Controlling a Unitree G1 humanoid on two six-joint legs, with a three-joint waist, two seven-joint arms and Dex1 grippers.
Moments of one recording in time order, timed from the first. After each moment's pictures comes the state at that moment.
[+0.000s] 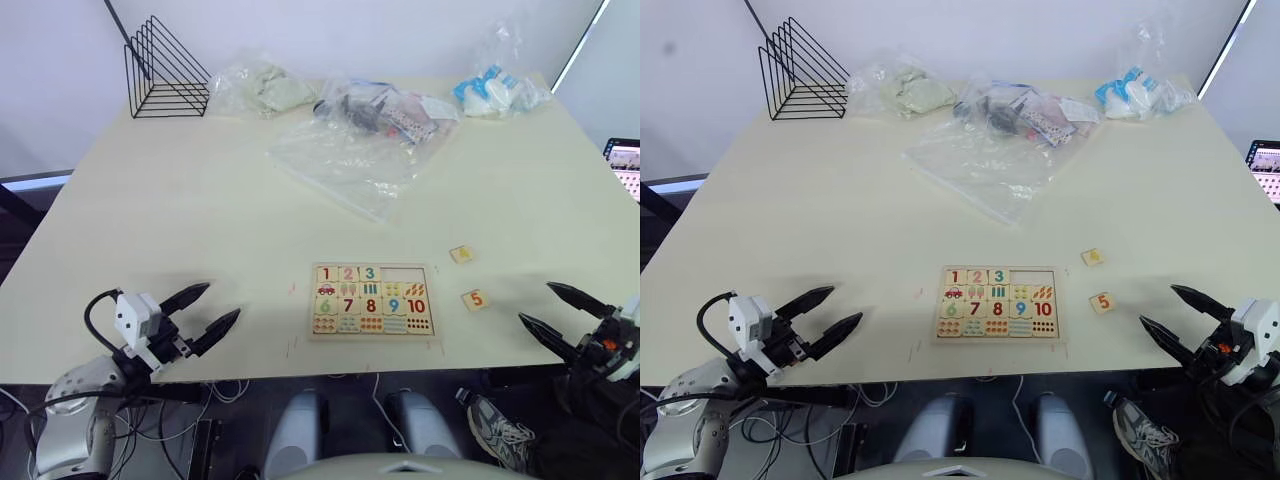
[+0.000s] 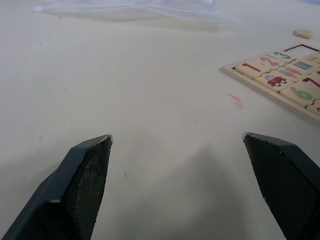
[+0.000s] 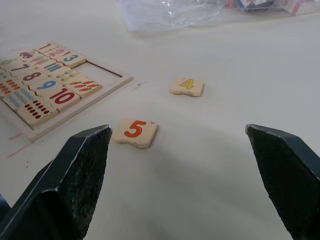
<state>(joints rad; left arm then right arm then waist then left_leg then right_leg) 0.22 0.59 0.37 -0.01 -0.51 0.00 -1.04 0.29 -0.60 -0.45 -0.02 0.59 -0.04 1.10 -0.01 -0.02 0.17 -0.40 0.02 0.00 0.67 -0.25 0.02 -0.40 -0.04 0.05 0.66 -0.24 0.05</state>
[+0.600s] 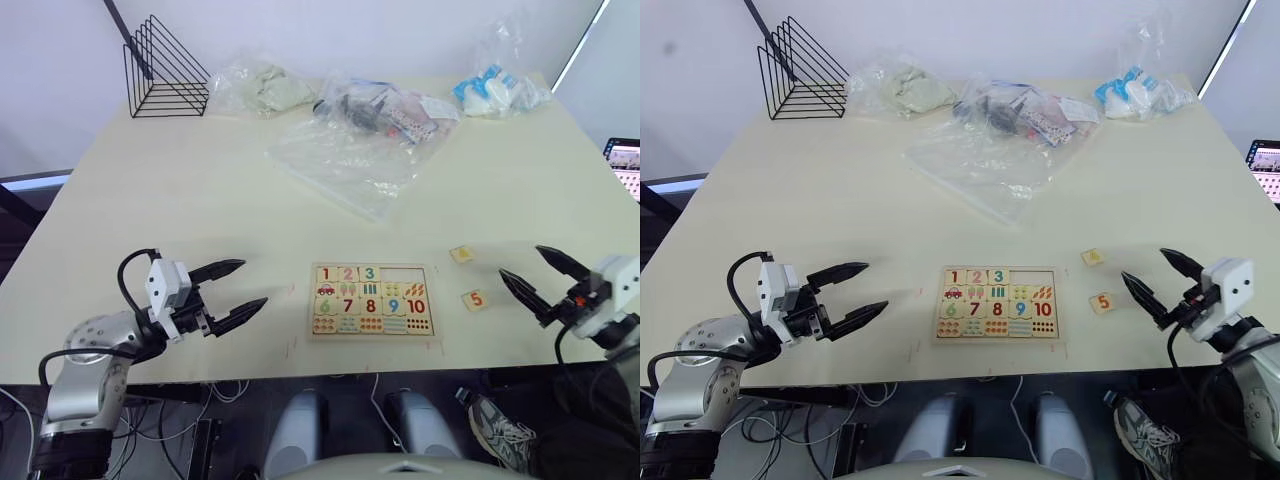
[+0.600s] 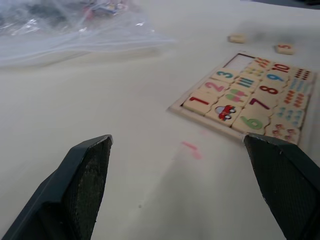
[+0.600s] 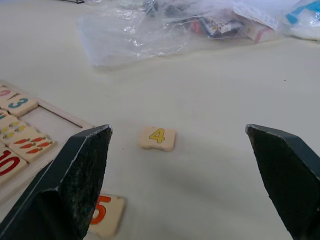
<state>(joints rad) 0.06 0.69 0.25 -0.04 -0.50 0.04 -1.18 0.17 -0.56 -0.36 -0.22 0.53 0.18 0.75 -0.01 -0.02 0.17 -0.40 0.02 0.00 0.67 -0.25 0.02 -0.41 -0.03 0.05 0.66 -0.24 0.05</state>
